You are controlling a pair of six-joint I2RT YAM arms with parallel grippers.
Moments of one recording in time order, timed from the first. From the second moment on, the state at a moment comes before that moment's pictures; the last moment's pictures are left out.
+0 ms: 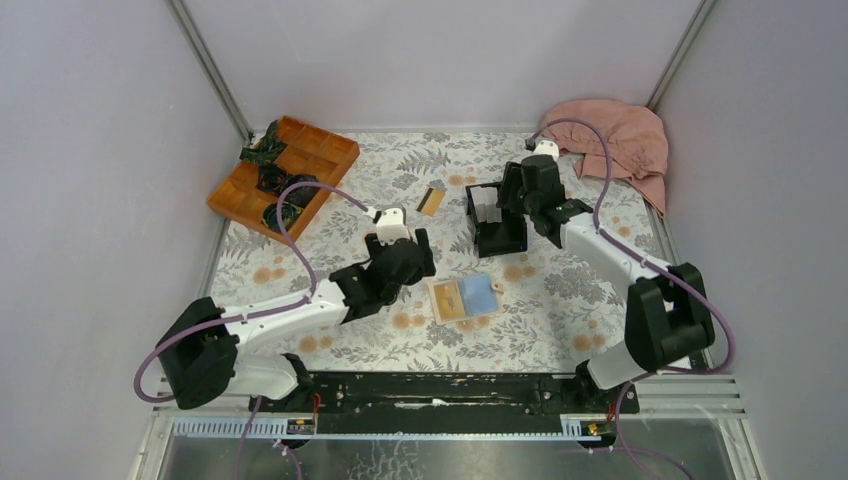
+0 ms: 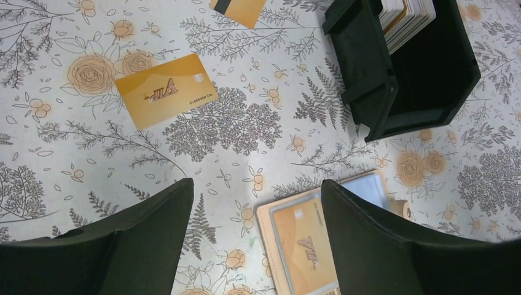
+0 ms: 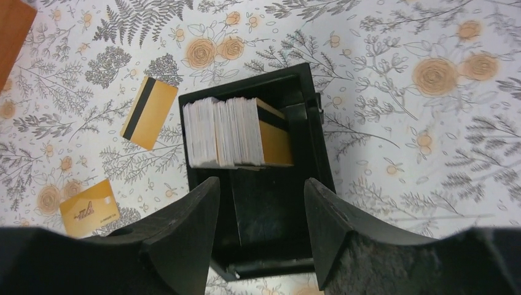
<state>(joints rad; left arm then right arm) -0.94 1.31 0.76 -0.10 -0.61 -0.74 0.41 1.49 1.04 -0.12 0.23 0.40</state>
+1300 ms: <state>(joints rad) -0.78 1.43 0.84 0.00 -0.40 -0.70 0.22 1.82 1.18 -0.03 -0.25 0.45</state>
